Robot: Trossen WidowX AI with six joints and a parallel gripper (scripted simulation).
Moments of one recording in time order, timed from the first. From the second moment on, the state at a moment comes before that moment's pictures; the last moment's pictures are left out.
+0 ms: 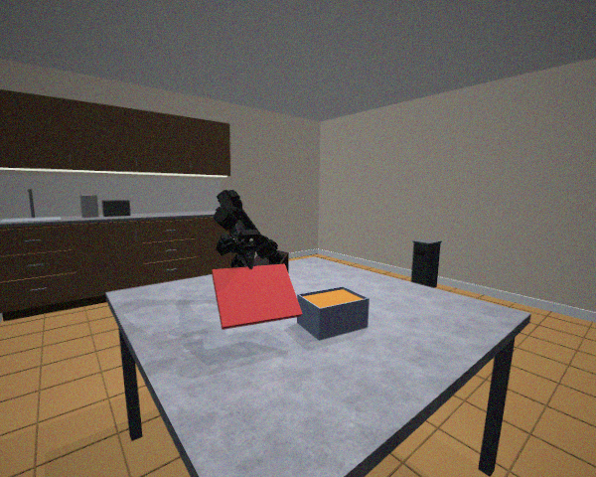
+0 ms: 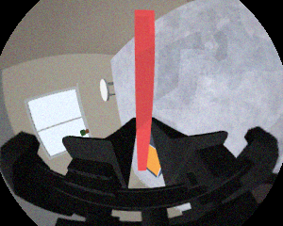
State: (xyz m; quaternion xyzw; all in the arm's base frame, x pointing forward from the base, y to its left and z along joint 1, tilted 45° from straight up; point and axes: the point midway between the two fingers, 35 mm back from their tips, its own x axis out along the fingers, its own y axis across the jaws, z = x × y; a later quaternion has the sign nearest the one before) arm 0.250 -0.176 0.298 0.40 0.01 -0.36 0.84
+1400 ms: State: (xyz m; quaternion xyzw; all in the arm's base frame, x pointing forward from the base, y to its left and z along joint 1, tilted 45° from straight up) arm 0.250 -0.199 0.274 0.40 0.01 -0.36 0.84
